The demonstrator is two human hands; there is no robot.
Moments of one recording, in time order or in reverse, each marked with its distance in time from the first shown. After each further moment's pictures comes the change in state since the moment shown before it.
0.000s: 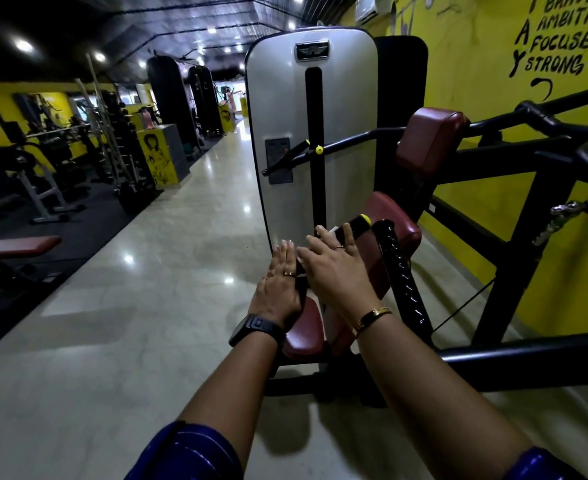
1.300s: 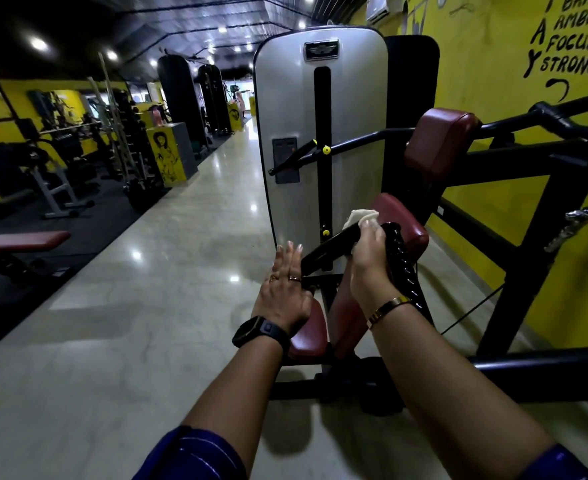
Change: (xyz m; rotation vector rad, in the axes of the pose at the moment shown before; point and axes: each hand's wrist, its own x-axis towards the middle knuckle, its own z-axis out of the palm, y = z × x) left_hand -0.007 0.009 0.002 0.117 0.024 -0.020; right_hand 0.030 0.020 -0.009 1.488 0.264 1.072
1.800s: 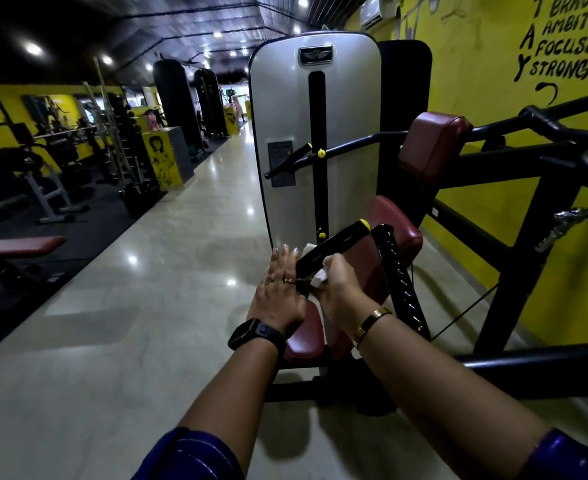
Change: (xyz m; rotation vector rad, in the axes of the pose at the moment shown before) left_hand 0.000 -0.001 0.000 -0.006 0.005 0.013; right_hand -0.035 0.017 0.007 0.266 -0.251 0.505
